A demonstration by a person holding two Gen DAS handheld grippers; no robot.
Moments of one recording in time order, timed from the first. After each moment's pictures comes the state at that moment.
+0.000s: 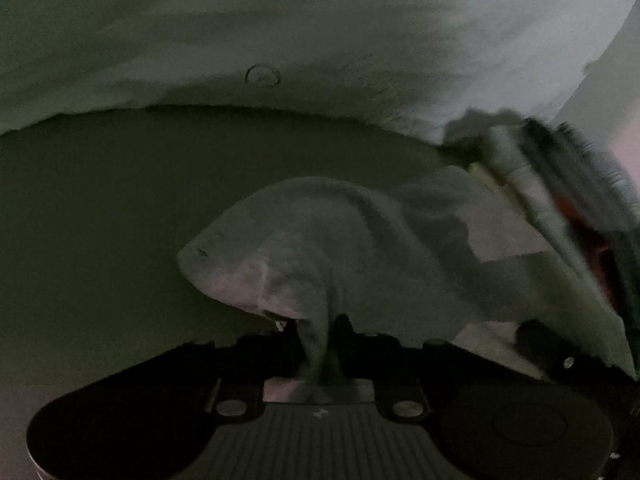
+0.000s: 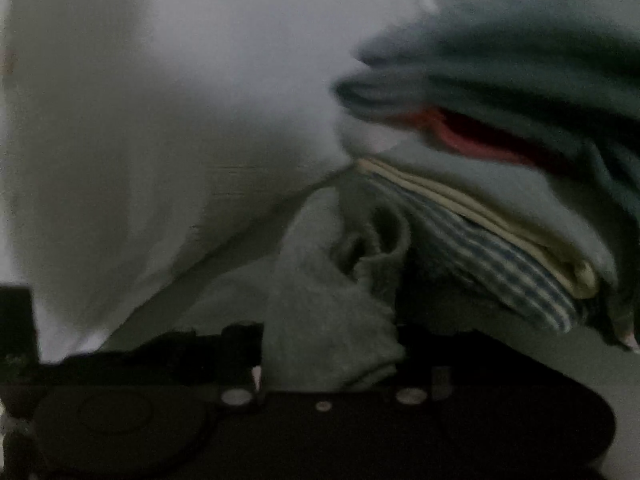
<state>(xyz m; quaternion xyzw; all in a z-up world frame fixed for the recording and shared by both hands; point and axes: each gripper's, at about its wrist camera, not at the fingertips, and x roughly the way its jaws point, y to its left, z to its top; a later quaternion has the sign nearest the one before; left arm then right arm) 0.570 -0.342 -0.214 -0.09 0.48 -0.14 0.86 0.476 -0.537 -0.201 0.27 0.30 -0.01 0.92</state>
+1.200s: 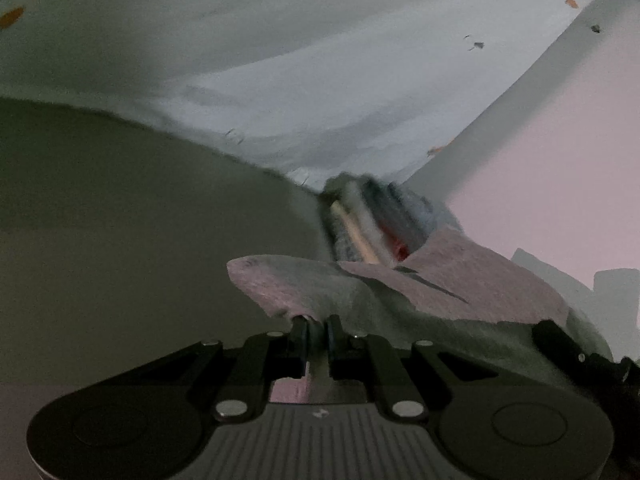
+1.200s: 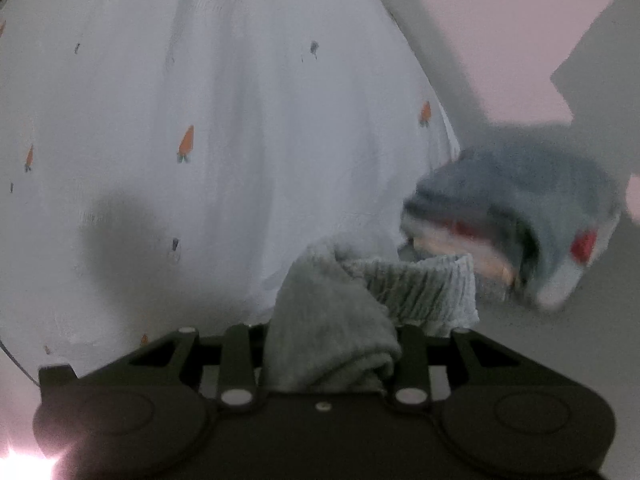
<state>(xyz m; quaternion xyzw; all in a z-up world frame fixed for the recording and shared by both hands) 0.389 -0.248 -0.107 -0.23 0.38 -0.24 0.86 0.283 -0.491 -0.050 0.26 0.17 -0.01 0.95</state>
